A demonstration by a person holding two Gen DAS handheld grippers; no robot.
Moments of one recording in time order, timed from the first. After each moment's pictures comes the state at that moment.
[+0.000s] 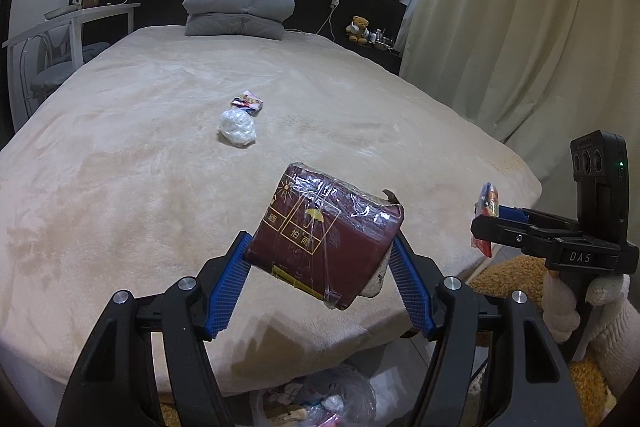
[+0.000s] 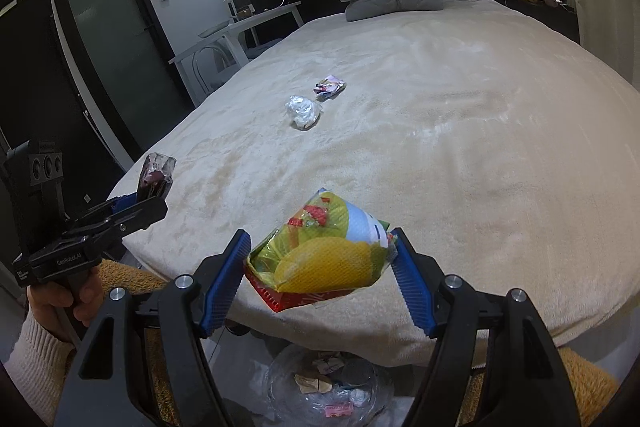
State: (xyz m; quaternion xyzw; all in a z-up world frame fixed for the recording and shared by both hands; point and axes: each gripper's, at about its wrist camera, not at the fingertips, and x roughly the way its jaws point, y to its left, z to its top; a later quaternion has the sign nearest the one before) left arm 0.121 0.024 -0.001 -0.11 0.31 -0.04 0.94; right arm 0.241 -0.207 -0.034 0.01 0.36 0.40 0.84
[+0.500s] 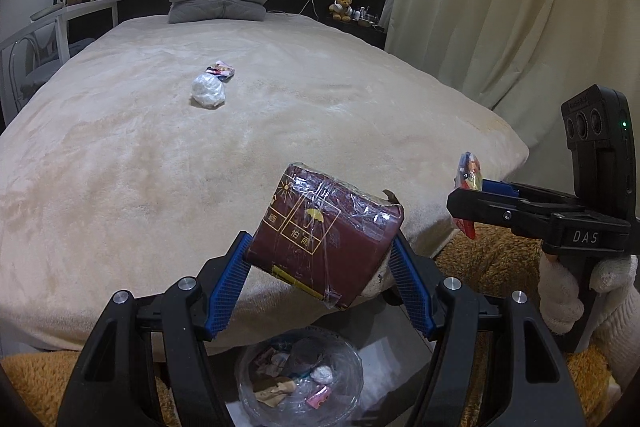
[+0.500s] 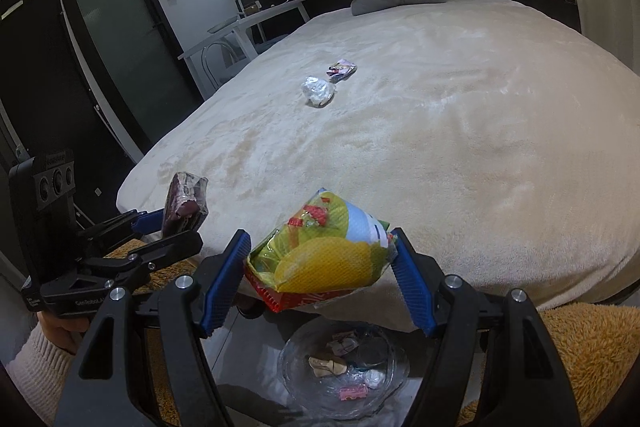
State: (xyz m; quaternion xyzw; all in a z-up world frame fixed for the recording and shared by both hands) left arm 0.090 -0.020 -0.026 -0.09 0.34 -0.06 0.93; right arm 0.199 -0.218 -0.045 0.02 0.37 0.41 0.83
